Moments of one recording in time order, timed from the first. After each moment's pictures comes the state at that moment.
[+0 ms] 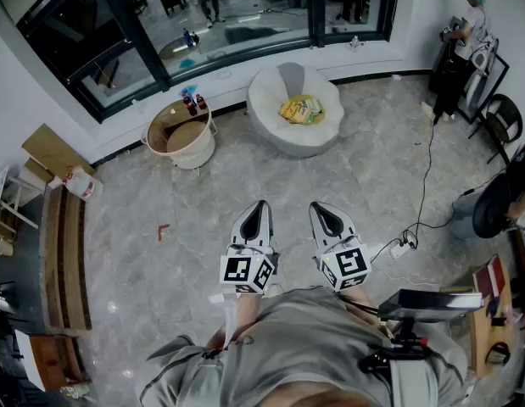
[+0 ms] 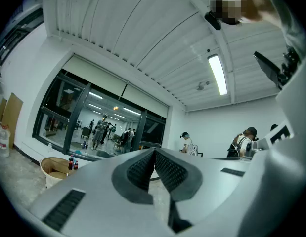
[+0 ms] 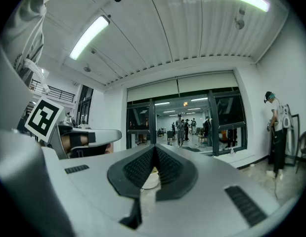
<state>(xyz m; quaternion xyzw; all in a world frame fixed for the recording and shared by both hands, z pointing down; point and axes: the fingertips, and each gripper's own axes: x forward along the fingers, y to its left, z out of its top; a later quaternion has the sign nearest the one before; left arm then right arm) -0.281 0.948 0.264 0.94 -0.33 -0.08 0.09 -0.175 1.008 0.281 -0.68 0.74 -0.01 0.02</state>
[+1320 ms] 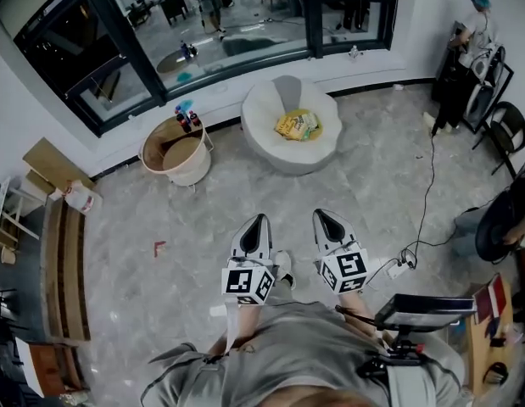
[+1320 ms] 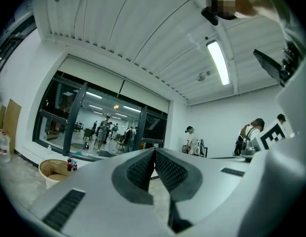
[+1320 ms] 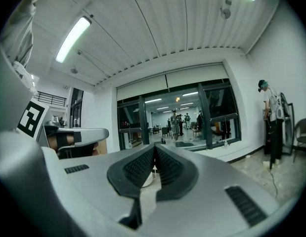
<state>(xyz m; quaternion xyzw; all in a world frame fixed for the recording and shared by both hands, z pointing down) -0.184 0.912 0.288 0.93 -0.35 -0.06 0.07 -0.055 0.963 0.318 -0.70 0.71 -0.06 0.03</state>
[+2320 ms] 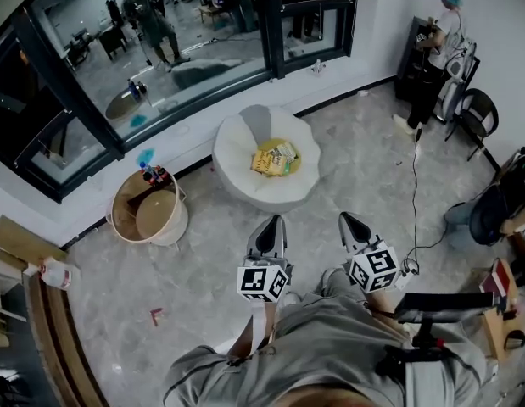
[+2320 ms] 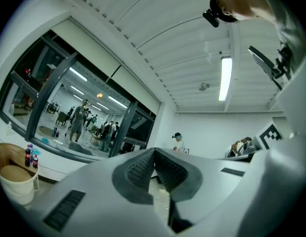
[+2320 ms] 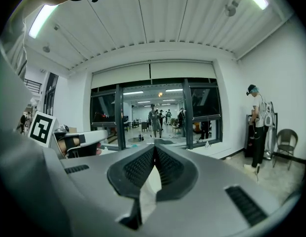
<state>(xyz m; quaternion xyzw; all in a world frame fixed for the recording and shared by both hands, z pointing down) -0.075 0.630 0.299 0.96 -0.21 -0.10 0.14 0.053 0.742 0.309 -0.78 0.62 -0.09 -0.02</state>
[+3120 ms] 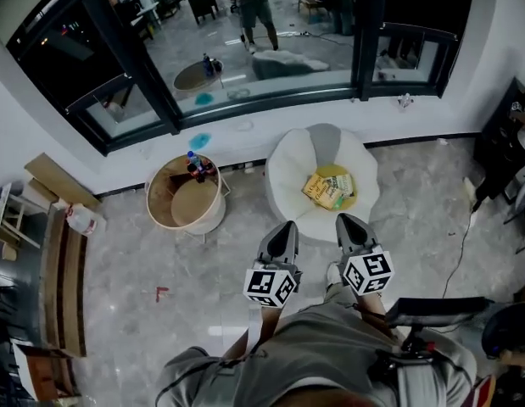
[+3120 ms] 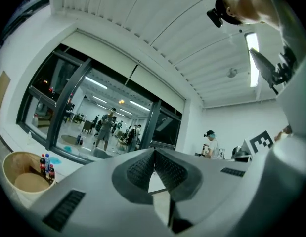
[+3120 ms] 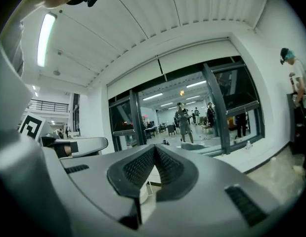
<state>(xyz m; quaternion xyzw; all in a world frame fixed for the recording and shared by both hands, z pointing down) 0.030 0.441 0.310 0.92 -0.35 -0.09 0.13 0.161 0.471 0.327 -0.66 0.75 -0.09 0.04</state>
